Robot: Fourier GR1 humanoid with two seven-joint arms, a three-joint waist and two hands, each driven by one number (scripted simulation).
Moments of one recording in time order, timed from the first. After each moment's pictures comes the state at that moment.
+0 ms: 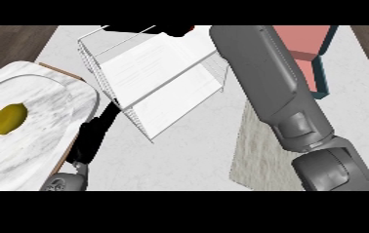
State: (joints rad) left arm -0.07 0.15 -0.08 -1.36 -0.11 -0.11 0.05; right arm -1.35 -0.04 -0.07 -0.66 0.58 0.07 0.24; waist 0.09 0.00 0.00
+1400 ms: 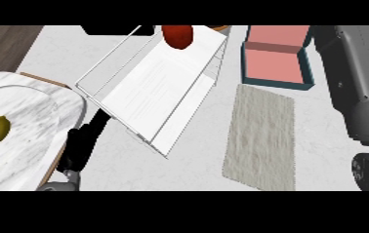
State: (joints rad) left arm -0.01 0.16 -0.04 -1.38 -0.10 -0.09 0.05; right arm -1.19 -0.31 -0.42 -0.60 0.11 -0.16 0.08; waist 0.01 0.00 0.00
